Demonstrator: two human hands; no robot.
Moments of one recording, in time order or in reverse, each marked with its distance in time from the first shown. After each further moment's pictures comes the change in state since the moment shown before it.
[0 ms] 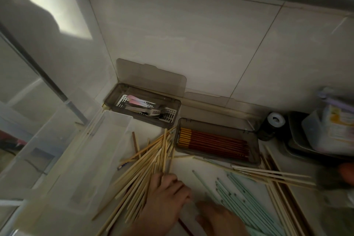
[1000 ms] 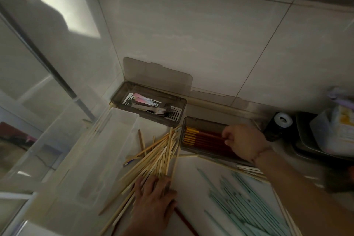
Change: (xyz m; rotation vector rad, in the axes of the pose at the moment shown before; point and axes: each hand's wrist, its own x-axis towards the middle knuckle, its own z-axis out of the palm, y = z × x) left_hand -0.049 -0.023 0.006 0.137 -0.103 -0.231; right_hand 0.130 0.050 -0.124 -0.249 0.103 -0.011
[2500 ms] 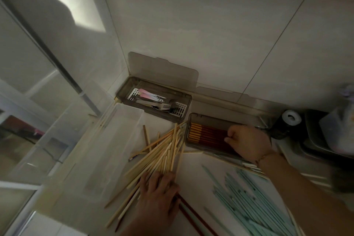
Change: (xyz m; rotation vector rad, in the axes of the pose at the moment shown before) left_hand -0.003 0.000 0.004 -0.035 -0.041 -0.014; right_hand 0.002 0.002 0.021 0.019 0.059 0.034
